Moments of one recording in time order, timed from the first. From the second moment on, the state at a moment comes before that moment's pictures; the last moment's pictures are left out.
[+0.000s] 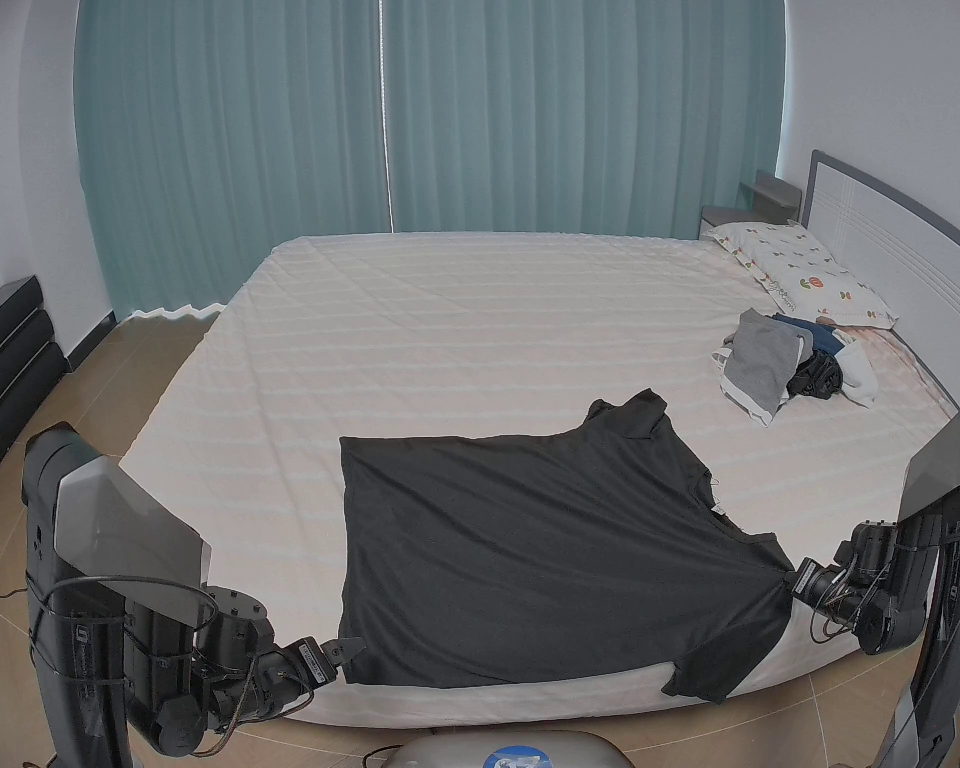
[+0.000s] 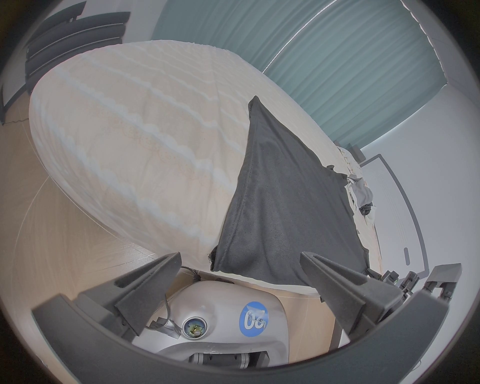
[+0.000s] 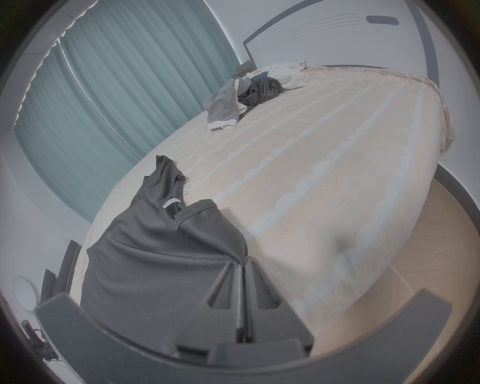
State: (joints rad) left arm -0.40 2.31 -0.02 -1.55 -0.02 -0.86; right arm -0.23 2.43 -0.24 -1.55 0.15 0.44
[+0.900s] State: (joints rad) left arm -0.48 2.31 -0.02 -1.55 -0.01 -0.92; right arm -0.18 2.17 -0.13 -1.55 0.21 0.50
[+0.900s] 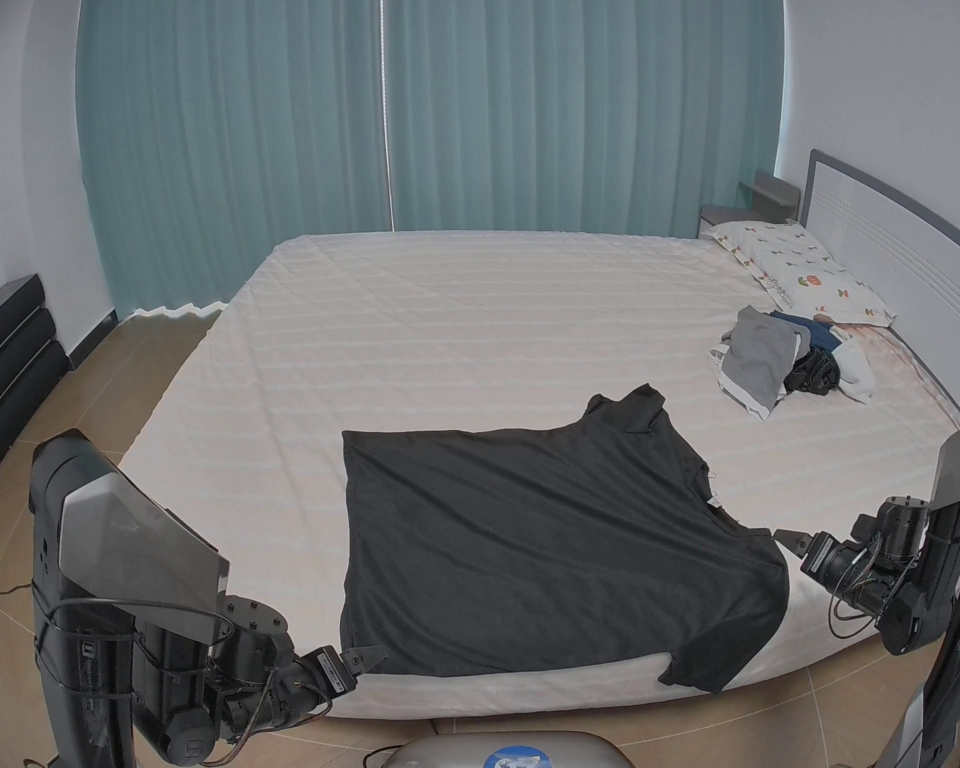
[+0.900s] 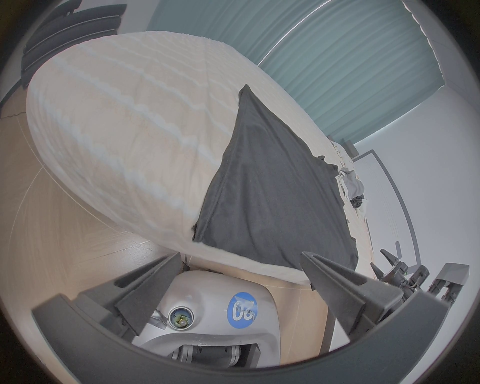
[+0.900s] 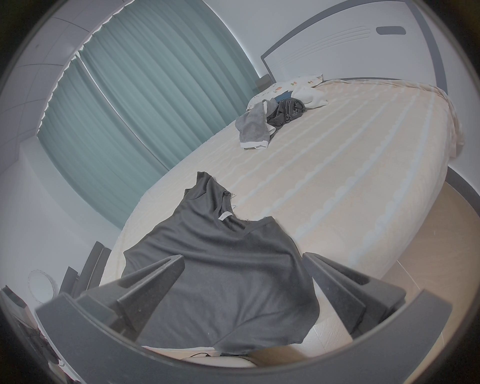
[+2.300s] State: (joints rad) left arm -0.49 2.31 -0.10 -1.55 0.07 -0.96; right arm -0.12 2.17 -0.12 -1.55 0.24 0.57
